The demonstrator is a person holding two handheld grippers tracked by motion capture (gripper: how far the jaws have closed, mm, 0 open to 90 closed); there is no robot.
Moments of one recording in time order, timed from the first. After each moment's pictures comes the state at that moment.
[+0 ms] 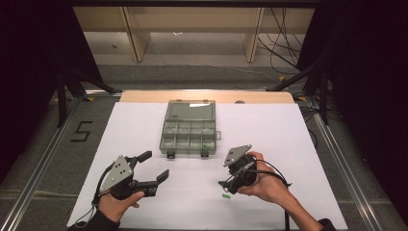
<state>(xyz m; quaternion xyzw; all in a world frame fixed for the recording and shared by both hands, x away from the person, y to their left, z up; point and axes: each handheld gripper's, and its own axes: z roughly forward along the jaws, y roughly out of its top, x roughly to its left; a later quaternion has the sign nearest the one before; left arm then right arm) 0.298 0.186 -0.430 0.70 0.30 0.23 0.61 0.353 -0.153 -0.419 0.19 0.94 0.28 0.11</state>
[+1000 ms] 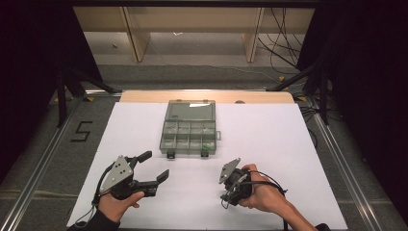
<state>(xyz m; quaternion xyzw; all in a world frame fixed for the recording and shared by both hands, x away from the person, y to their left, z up) 0.298 0.185 -0.430 0.70 0.30 0.23 0.61 0.335 -0.144 -0.443 0.14 0.97 0.20 0.05</state>
